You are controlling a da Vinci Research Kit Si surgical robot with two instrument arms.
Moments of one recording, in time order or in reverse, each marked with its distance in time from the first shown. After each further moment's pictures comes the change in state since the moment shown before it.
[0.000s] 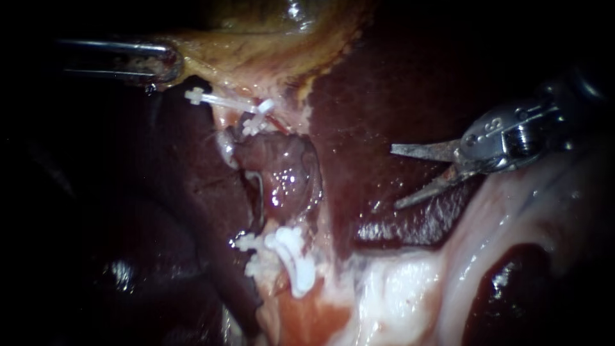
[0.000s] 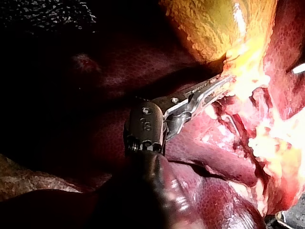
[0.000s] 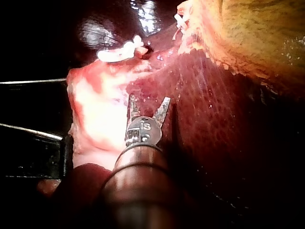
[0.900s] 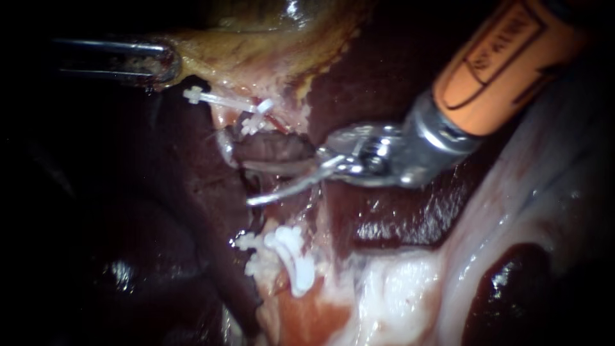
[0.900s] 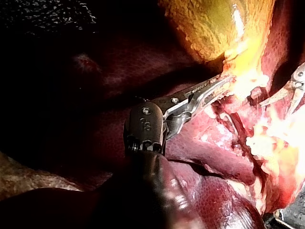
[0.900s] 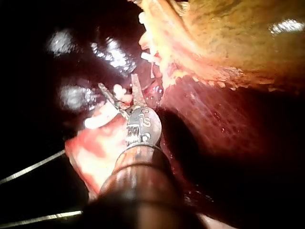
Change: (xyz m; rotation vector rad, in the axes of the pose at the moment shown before) right arm 0.008 -0.001 0.009 0.185 0.273 0.255; left arm 0.001 0.001 -0.001 -0.003 -0.005 -0.007
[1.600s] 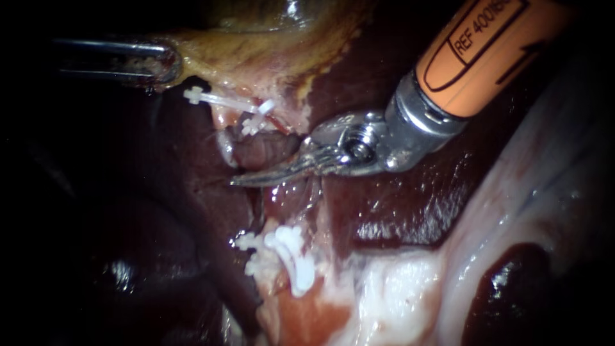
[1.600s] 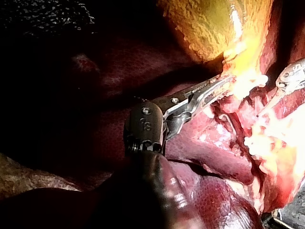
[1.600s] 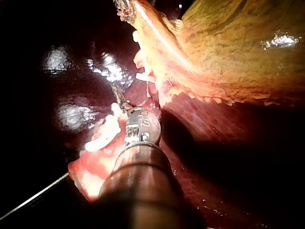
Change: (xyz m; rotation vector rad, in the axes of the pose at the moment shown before) right arm 0.002 0.001 0.004 0.289 -0.004 0.244; left arm 0.000 0.000 0.000 0.001 0.001 -0.001
